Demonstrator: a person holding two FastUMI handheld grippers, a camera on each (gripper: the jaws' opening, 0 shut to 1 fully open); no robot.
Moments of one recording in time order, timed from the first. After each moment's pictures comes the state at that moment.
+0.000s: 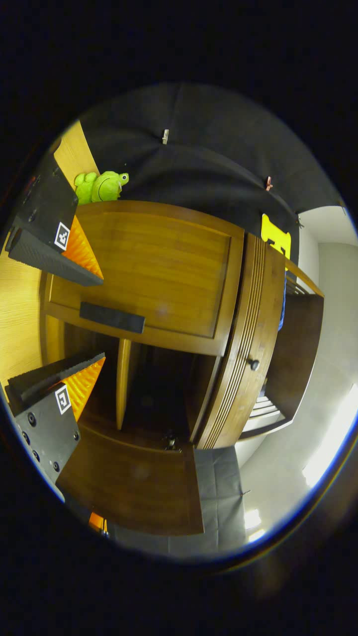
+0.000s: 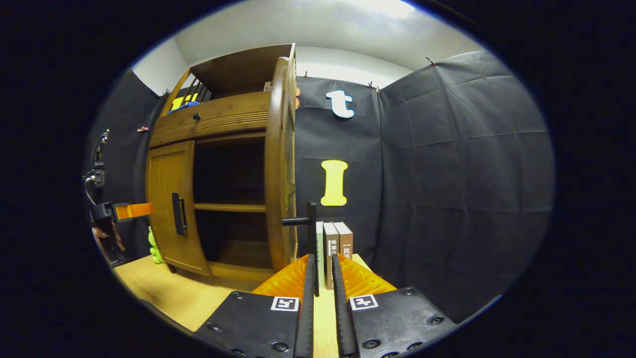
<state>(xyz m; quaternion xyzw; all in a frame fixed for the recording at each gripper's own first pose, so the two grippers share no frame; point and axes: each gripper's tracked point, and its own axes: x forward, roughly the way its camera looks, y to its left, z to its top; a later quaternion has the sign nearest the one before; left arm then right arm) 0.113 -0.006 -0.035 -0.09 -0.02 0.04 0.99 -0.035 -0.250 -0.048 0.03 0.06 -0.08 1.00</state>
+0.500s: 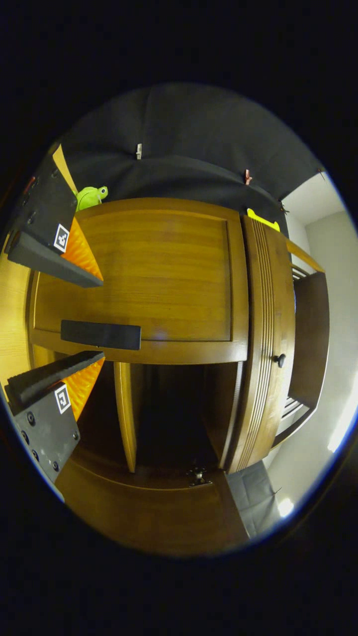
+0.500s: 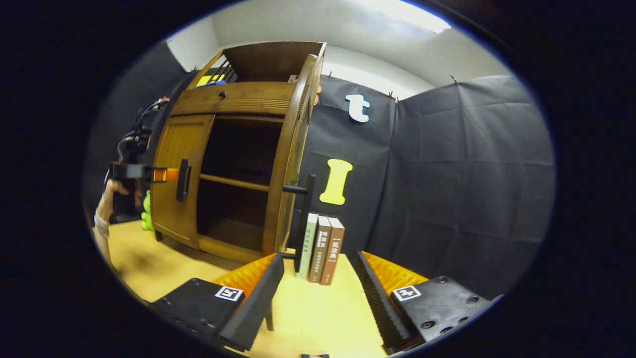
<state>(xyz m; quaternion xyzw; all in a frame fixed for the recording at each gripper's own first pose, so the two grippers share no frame) 0.187 -0.004 -0.051 0.00 0.00 0.09 1.00 -0.074 -0.272 -0.083 -0.09 0.07 -0.09 0.99</state>
